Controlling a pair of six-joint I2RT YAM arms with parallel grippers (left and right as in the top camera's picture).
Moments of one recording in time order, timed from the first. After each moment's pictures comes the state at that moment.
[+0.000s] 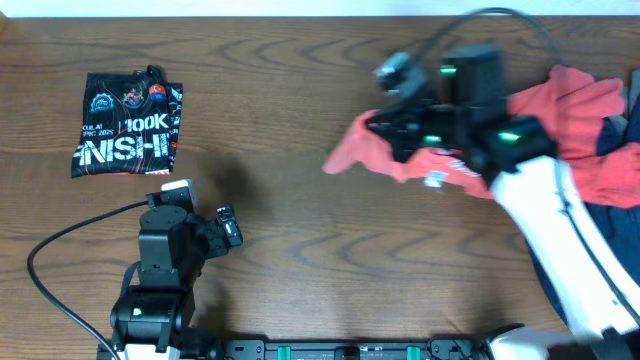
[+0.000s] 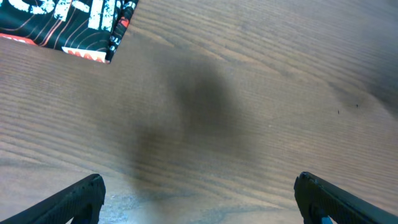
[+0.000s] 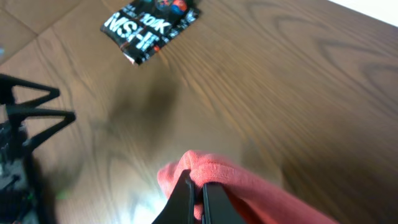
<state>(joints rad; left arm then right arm) -0.06 0.65 0.52 -0.62 -0.02 -0.30 0.40 1.53 1.38 -0.62 -0.55 -0.11</state>
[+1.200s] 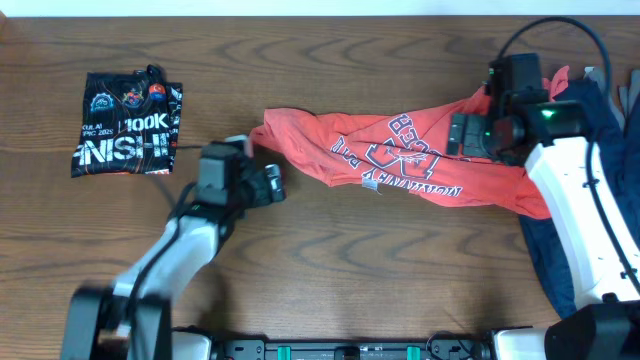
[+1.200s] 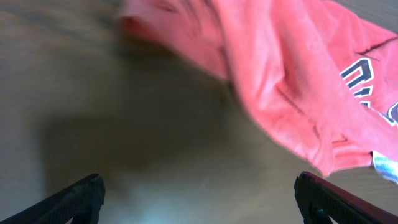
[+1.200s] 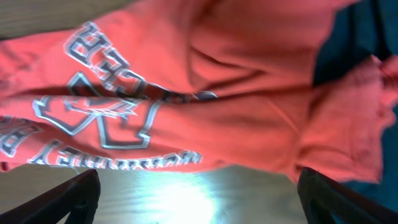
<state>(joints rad) -0.20 1.51 0.62 0.01 0.20 -0.38 0.09 1.55 1.38 -1.05 0.10 0.29</state>
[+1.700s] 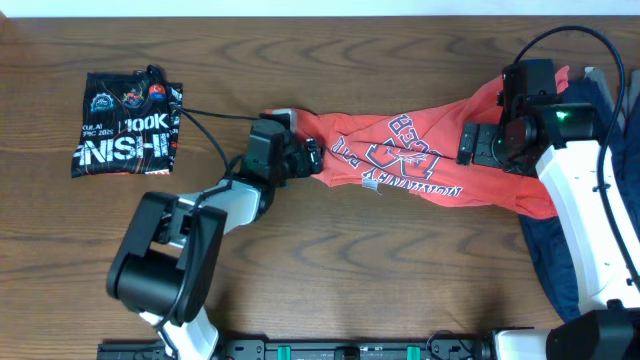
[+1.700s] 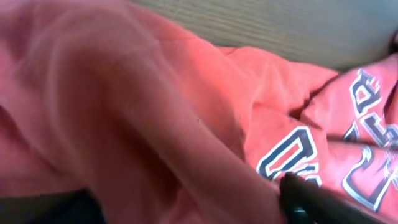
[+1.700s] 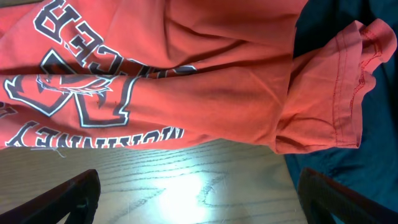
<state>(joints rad) -0.33 1.87 0.78 0.39 0.22 -0.49 0.07 1.53 1.38 -1.13 0.11 0.29</state>
